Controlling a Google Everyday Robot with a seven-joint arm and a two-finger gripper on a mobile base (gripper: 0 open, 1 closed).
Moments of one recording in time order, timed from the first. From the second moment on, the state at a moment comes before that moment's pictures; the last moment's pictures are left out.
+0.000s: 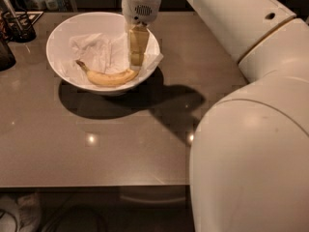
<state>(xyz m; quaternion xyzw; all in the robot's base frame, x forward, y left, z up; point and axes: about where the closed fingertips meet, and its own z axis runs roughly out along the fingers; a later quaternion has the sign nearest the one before) 0.638 0.040 0.939 -0.75 0.65 0.03 0.13</state>
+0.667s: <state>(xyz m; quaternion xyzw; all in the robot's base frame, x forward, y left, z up) 0.650 0.066 0.914 -0.76 0.63 0.04 0.11</state>
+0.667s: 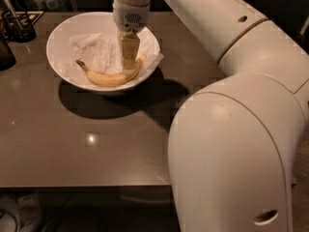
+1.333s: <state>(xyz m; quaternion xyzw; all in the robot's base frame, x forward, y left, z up) 0.650 0.073 0.883 -0.76 0.64 0.06 0.09</state>
